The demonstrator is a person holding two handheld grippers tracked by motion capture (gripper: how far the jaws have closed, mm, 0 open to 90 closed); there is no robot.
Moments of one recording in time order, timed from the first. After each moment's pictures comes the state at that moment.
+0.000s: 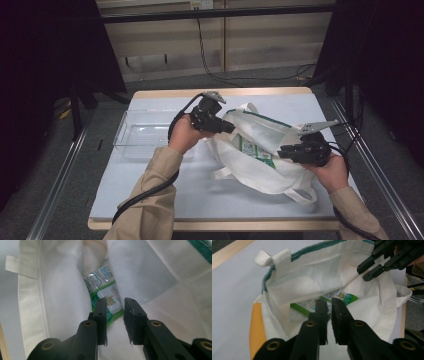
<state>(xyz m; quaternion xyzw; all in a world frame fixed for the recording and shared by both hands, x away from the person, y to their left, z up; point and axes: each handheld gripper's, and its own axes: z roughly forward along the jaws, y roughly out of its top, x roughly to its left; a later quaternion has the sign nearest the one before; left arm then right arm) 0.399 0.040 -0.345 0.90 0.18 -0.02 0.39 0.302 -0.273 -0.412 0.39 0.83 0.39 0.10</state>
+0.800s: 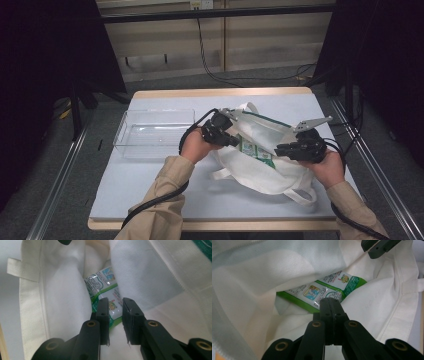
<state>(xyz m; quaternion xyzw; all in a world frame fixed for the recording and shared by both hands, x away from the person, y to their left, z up) 0.391 0.018 -0.389 0.92 0.16 -0.01 0.35 0.312 -0.265 -0.413 0.38 0.83 0.38 0.09</state>
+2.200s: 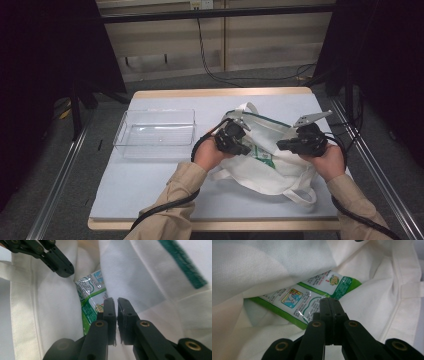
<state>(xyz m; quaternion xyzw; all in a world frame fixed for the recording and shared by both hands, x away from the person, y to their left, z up) 0.376 -0.015 -0.415 0.93 0.16 -0.02 0.33 0.325 -0.268 -0.407 0.38 0.84 0.37 0.10</state>
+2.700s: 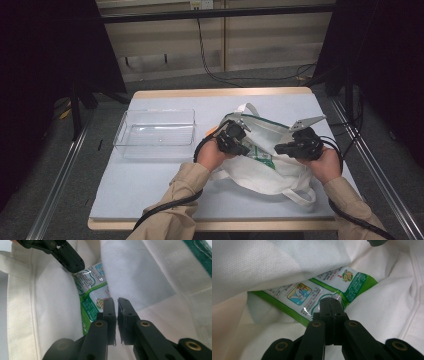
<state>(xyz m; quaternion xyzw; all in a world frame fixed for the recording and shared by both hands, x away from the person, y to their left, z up) 0.385 -0.018 -0.429 0.93 0.18 -0.02 0.32 0.324 -0.263 -0.421 0.37 0.85 0.36 0.10</state>
